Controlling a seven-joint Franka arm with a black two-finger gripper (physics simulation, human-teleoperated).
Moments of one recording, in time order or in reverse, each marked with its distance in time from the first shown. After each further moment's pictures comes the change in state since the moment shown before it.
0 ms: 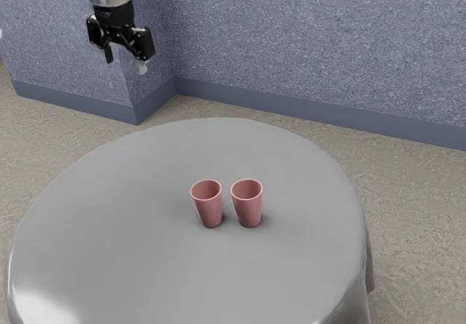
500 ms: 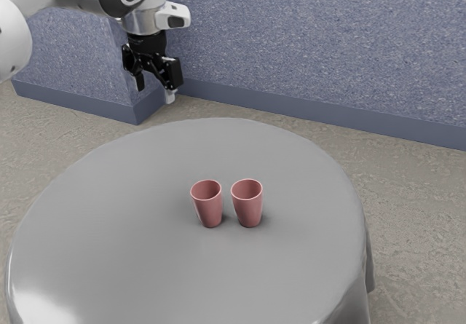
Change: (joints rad) arm 0.003 0.022 -0.087 -0.087 -0.049 0.024 0.070
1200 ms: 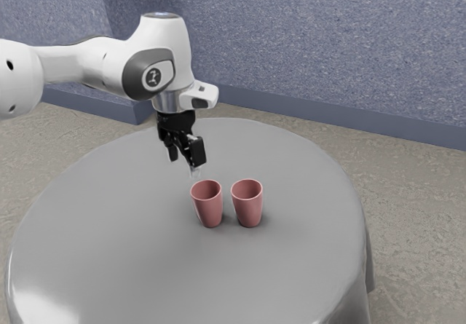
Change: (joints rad) arm 0.009 -0.118 -0.158 -0.477 -0.030 0.328 0.125
